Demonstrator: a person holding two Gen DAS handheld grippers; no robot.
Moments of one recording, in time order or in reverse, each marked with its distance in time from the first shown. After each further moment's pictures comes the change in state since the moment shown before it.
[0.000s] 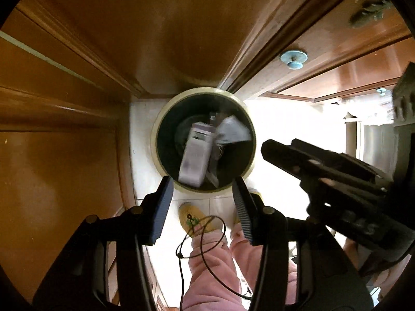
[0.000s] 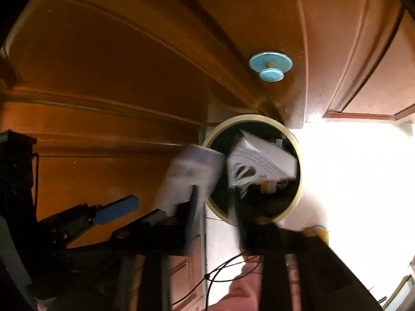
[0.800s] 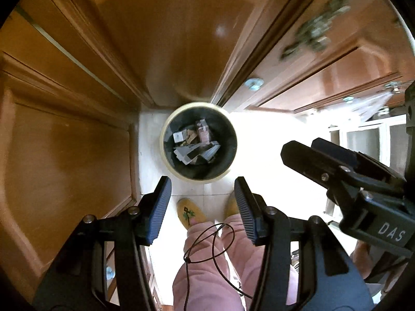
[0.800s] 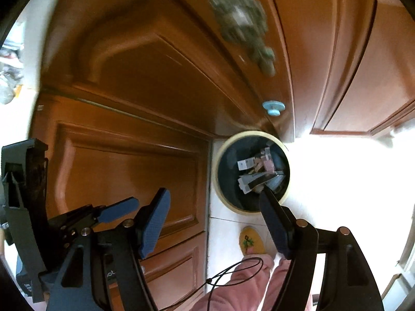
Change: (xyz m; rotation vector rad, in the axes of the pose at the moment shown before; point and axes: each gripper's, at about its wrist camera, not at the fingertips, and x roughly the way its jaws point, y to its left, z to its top) left arm -0.157 -0.028 -0.056 -0.014 -0.110 -0.009; right arm -0.143 0.065 -0.042 -0.079 -0.085 -0.032
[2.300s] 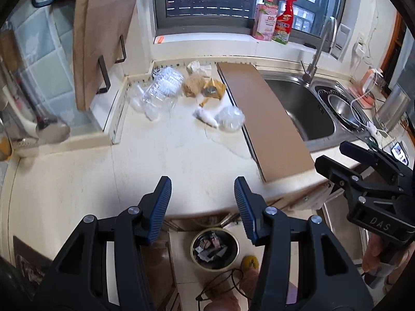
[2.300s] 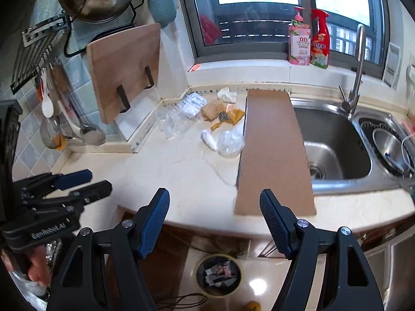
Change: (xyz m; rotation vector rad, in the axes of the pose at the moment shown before) left arm -0.409 -0.015 0.122 0.150 -0.563 0.026; right arm -0.421 0.226 0.109 -0.266 -0.565 -0.246
